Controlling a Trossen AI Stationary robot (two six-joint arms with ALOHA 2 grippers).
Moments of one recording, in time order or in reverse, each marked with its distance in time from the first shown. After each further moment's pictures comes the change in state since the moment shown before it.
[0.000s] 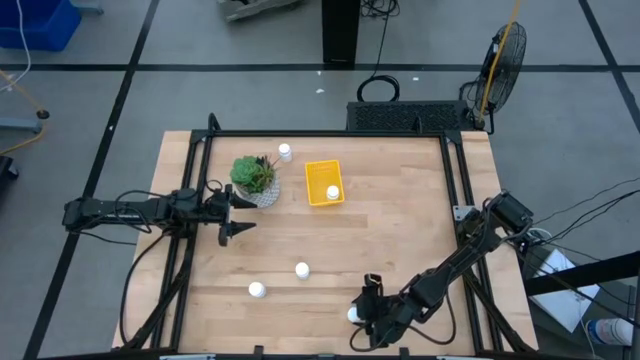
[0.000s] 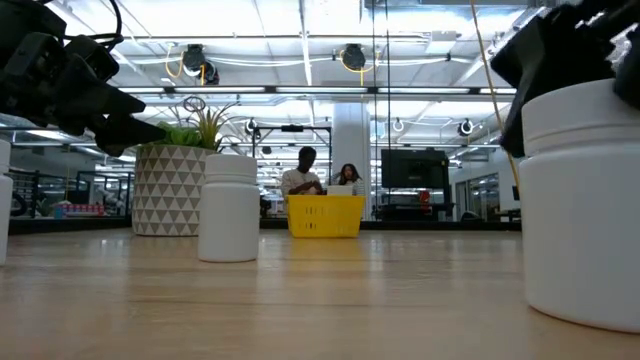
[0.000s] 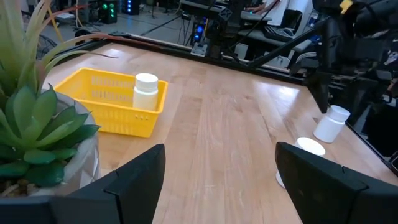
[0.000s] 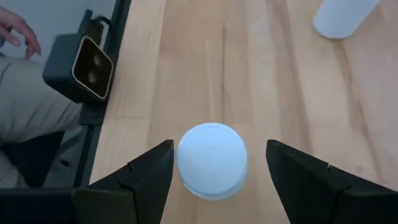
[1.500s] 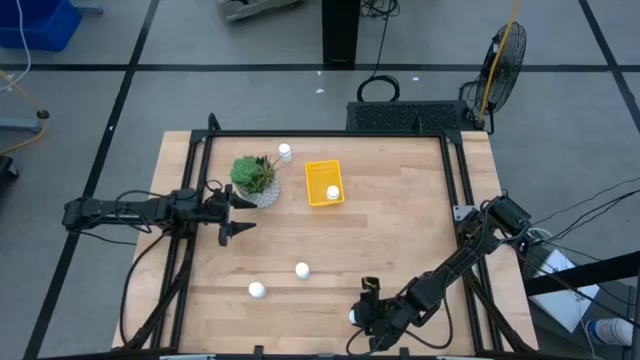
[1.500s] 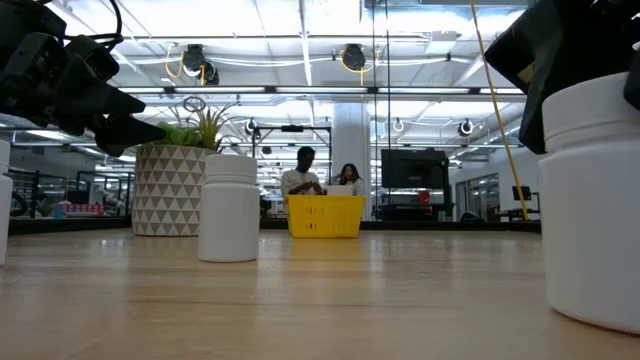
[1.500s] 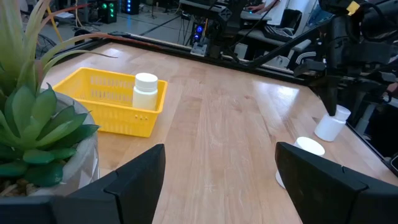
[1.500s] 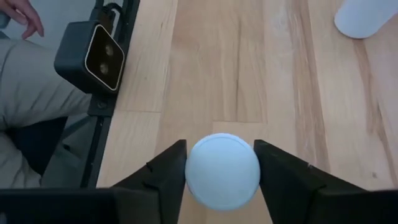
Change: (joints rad) left arm 0.000 0.000 0.000 0.000 0.002 0.000; right arm -0.002 0.024 0.066 -0.071 -0.033 -0.037
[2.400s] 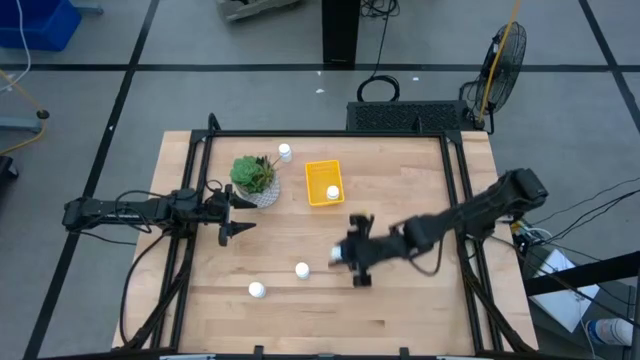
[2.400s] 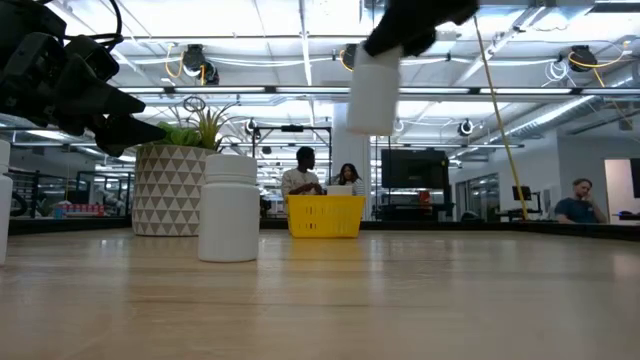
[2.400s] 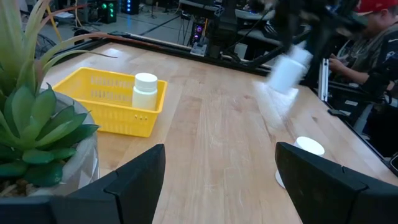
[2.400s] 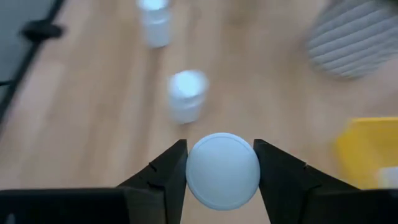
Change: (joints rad) left arm 0.000 0.000 0.000 0.000 0.001 0.000; right arm -0.374 -0.278 0.000 -0.125 -0.032 -0.425
